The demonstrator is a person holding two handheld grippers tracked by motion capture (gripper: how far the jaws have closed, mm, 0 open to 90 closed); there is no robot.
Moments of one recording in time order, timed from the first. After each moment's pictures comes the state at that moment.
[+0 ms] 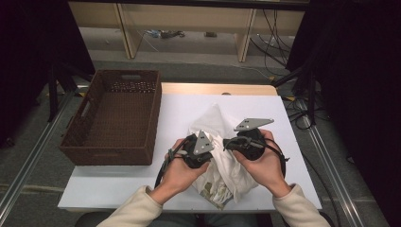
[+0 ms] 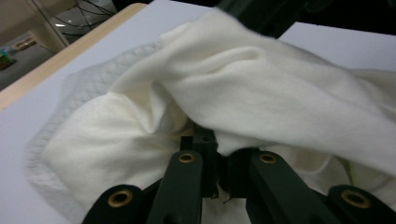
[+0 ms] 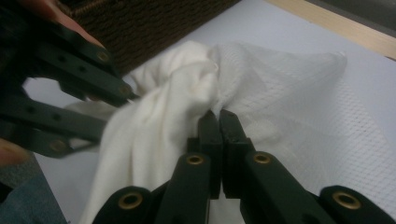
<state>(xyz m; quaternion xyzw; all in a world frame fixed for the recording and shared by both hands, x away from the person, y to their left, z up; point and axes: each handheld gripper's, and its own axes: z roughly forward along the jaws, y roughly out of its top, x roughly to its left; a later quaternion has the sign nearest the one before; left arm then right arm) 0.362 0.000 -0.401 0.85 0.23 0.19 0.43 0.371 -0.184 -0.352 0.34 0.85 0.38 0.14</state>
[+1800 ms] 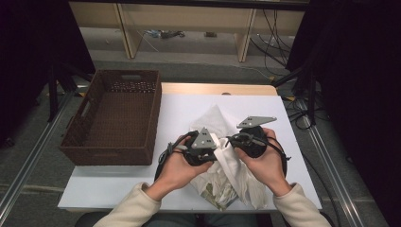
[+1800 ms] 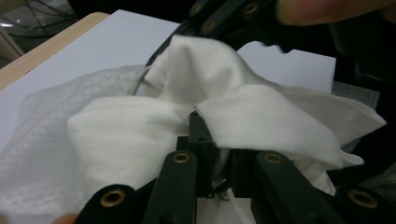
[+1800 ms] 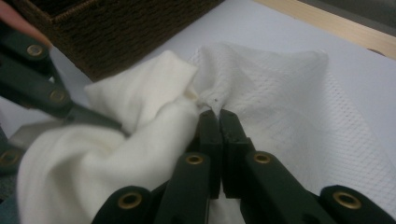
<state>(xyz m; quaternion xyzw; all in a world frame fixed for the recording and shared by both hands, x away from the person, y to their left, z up) 0.350 -0.003 -0.368 0.86 0.19 0.12 0.46 0.375 -0.190 -0.351 0.37 0.83 0.39 0.13</state>
